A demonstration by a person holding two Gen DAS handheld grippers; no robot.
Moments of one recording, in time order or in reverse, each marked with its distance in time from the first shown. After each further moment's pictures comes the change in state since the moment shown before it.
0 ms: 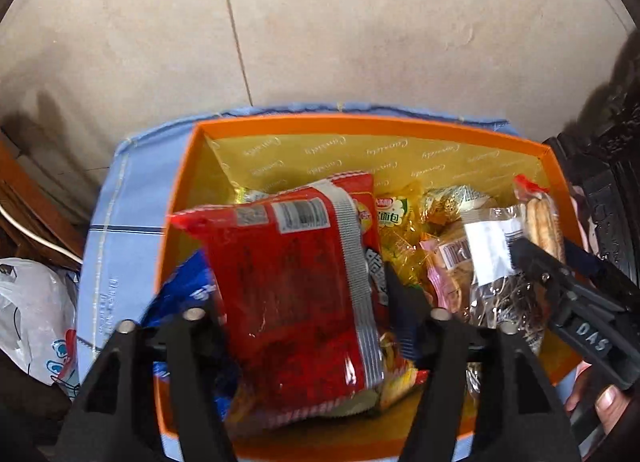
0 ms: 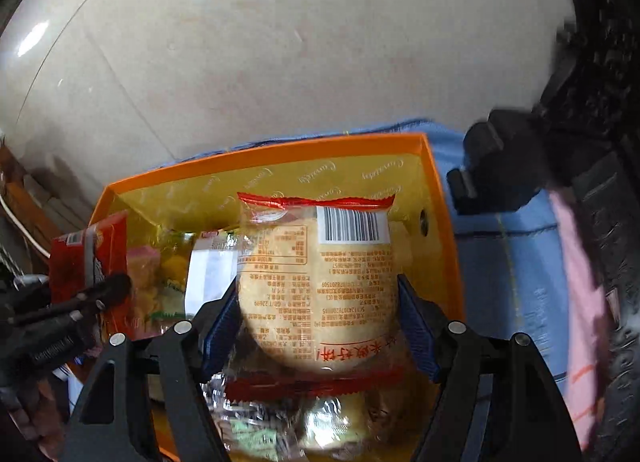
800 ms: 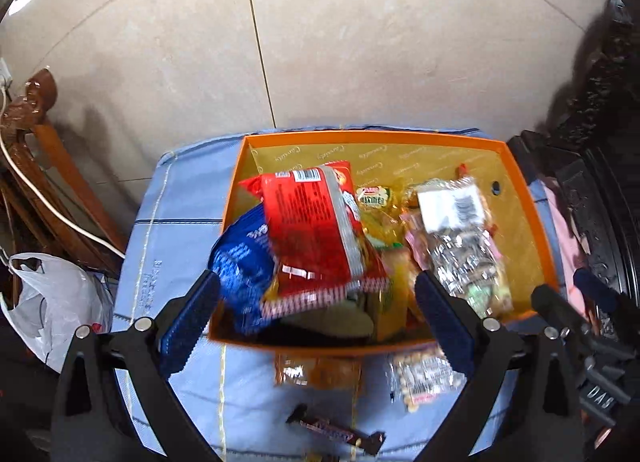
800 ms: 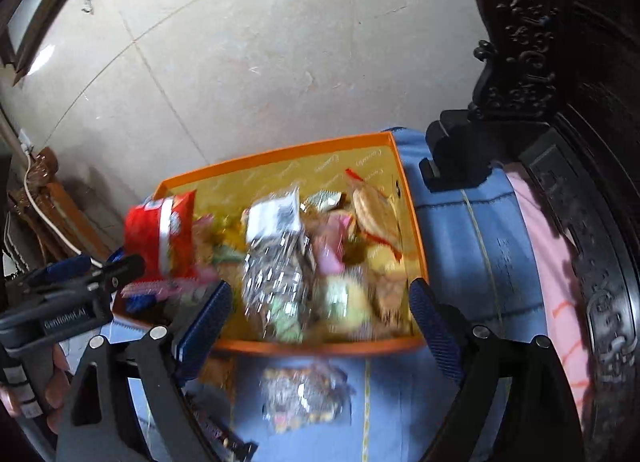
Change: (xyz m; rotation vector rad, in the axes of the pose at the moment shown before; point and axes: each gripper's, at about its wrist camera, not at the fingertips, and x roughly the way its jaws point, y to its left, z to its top) left arm -0.102 0.000 -0.049 0.028 -0.140 0.046; right arm -0.117 0.014 -0.078 0.002 -0.090 0.002
